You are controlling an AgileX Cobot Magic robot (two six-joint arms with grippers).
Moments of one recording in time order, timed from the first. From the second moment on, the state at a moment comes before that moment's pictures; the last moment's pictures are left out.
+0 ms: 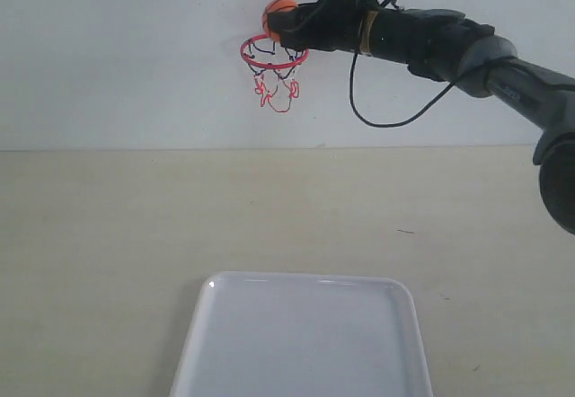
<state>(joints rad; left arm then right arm) 0.09 0.00 0.00 -0.06 0.29 0.09 0.28 2.53 -2.40 -1.53 -0.57 1.51</state>
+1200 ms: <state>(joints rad) 0.09 0.00 0.00 -0.06 0.29 0.09 0.32 2.55 -2.41 -1.45 -0.43 1.51</state>
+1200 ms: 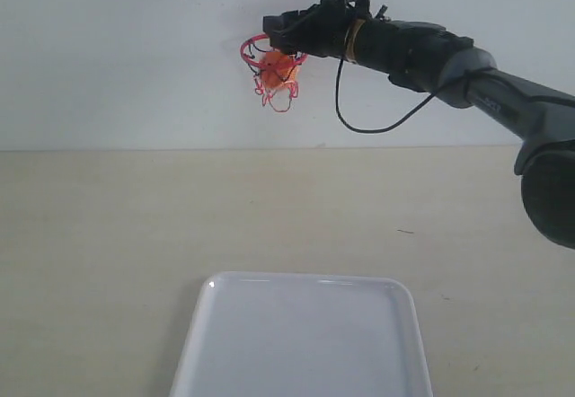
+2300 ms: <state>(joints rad) 0.09 0.00 0.00 -0.06 0.29 0.09 -0.02 2.48 -2.41 -1.73 -1.04 2.06</state>
